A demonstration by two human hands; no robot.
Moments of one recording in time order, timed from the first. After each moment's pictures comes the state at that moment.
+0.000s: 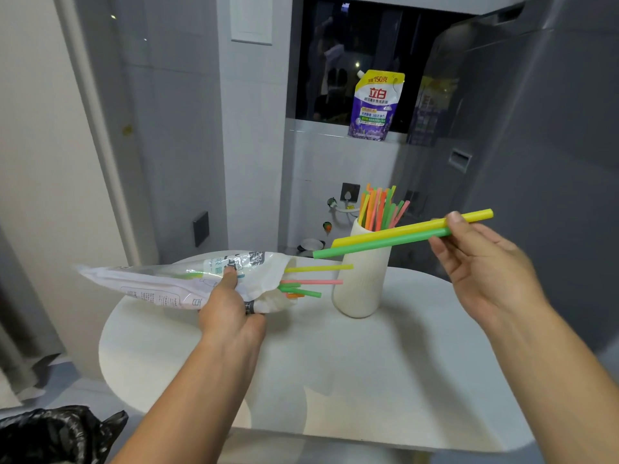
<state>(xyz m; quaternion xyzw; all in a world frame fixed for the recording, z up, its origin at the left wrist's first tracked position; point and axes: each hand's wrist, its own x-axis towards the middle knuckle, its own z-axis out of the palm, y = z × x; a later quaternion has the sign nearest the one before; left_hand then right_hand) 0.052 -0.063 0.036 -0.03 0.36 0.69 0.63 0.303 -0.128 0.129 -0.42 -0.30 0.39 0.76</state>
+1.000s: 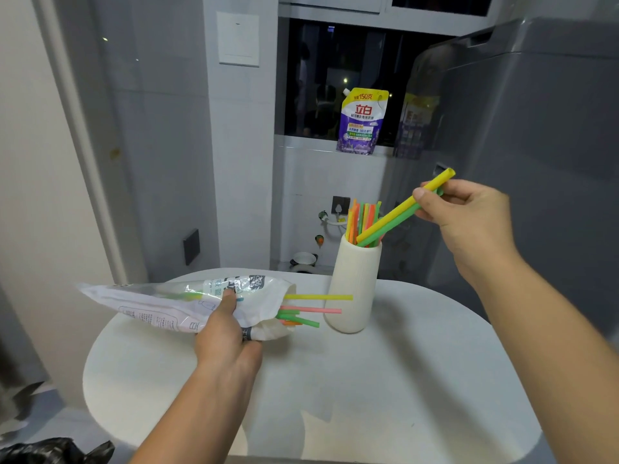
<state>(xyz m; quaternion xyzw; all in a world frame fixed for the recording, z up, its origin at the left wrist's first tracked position) 0.059 -0.064 0.024 0.02 0.34 0.68 0.65 0.314 -0.093 0.176 -0.54 -0.47 0.17 0.68</state>
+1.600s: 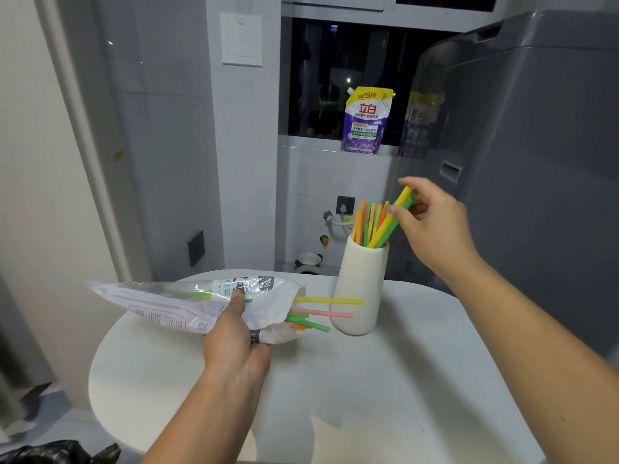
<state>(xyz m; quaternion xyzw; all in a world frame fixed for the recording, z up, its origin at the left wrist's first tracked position) 0.064 -0.068 0.029 0.04 0.34 0.68 0.65 0.309 -0.055 0.152 -0.62 -0.61 -0.04 0.49</state>
